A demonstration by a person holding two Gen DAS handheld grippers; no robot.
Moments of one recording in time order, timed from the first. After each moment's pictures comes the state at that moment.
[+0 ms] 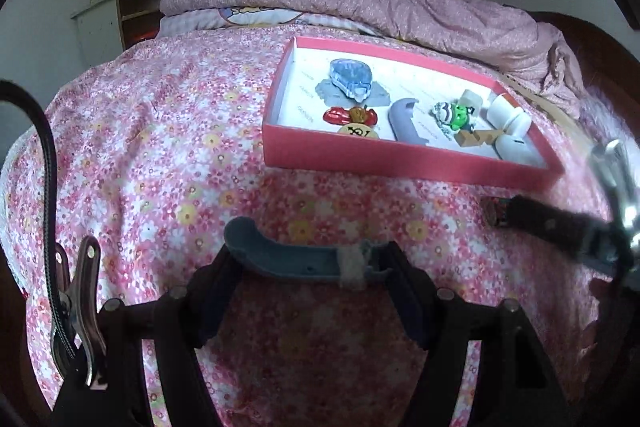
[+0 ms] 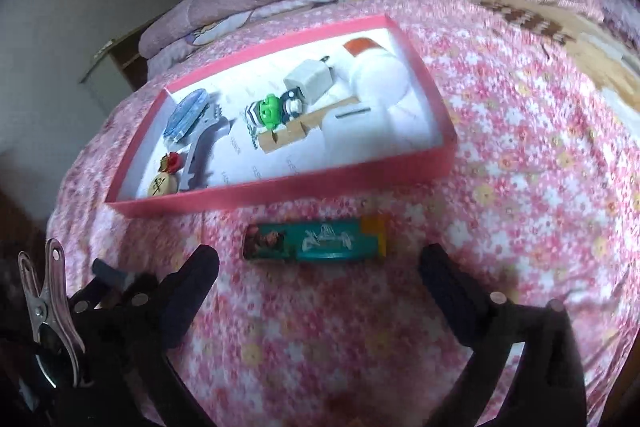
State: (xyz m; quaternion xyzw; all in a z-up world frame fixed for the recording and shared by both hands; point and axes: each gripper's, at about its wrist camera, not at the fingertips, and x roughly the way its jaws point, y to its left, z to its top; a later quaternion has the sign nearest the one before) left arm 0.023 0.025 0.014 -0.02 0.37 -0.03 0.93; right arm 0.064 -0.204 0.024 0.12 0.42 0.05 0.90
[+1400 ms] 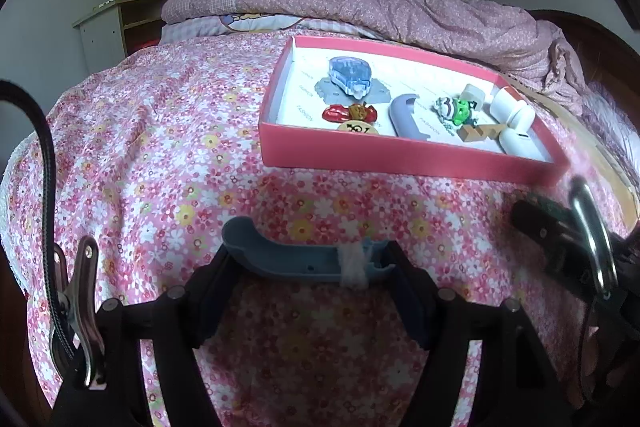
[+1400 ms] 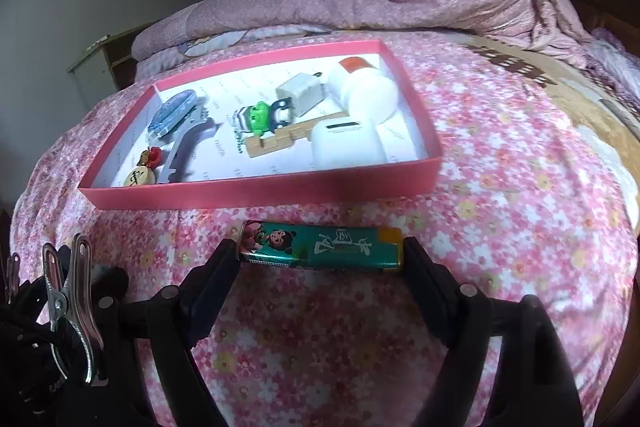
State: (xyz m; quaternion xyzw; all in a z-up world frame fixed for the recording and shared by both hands) left arm 0.024 0.020 0.008 -0.01 0.36 -0.02 0.93; right arm 0.041 -0.202 0.018 0.07 0.36 0.00 0.93
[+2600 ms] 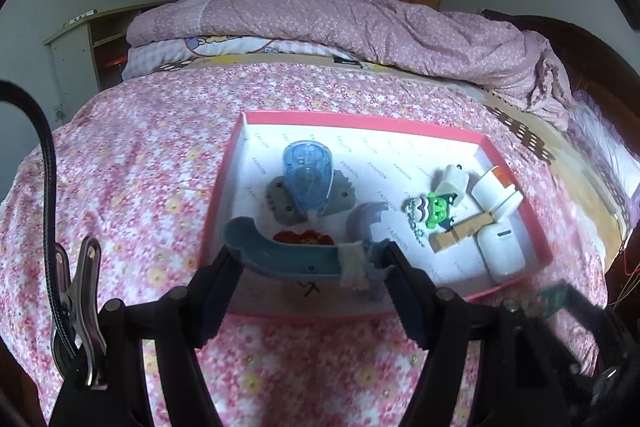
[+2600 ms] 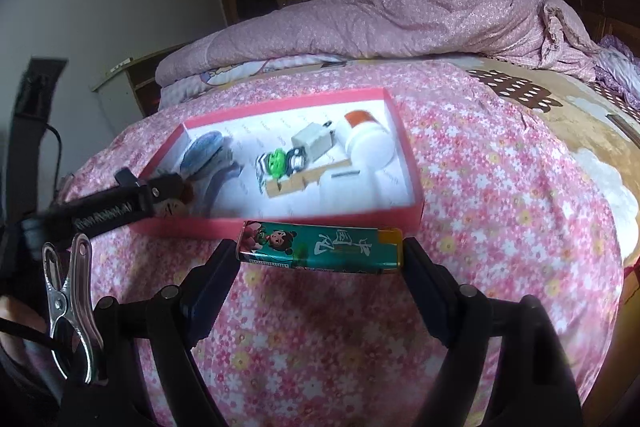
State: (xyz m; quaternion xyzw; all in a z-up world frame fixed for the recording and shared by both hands) left arm 0.104 -0.002 0.059 -0.01 0.36 -0.06 0.93; right arm 0.037 -0.224 0.052 0.10 0.32 0.06 0.94
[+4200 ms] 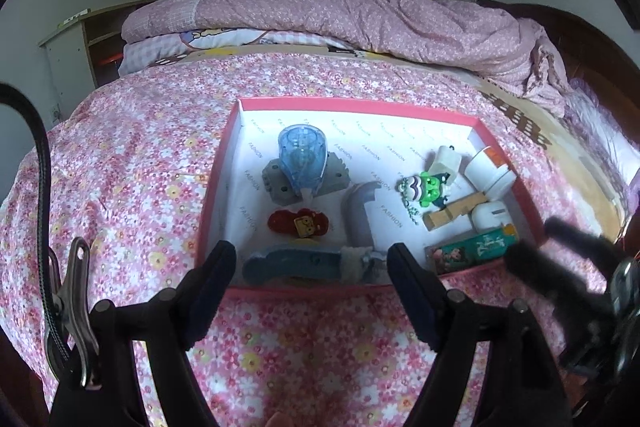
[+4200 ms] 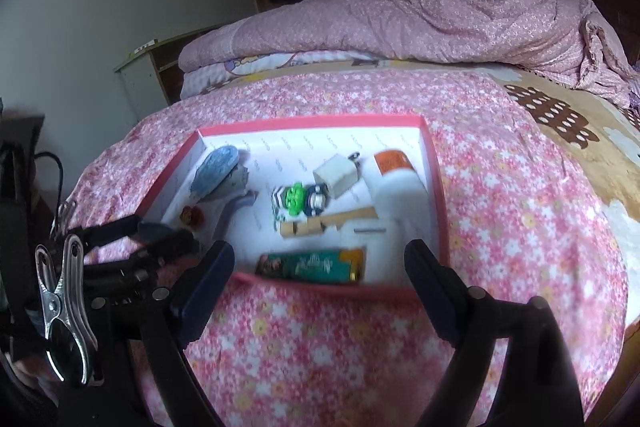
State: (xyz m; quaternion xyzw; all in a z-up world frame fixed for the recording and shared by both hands) left arm 0.090 -0.002 0.059 0.00 0.37 -0.07 0.93; right arm 0.074 -0.218 0.066 0.07 0.34 0.11 0.93
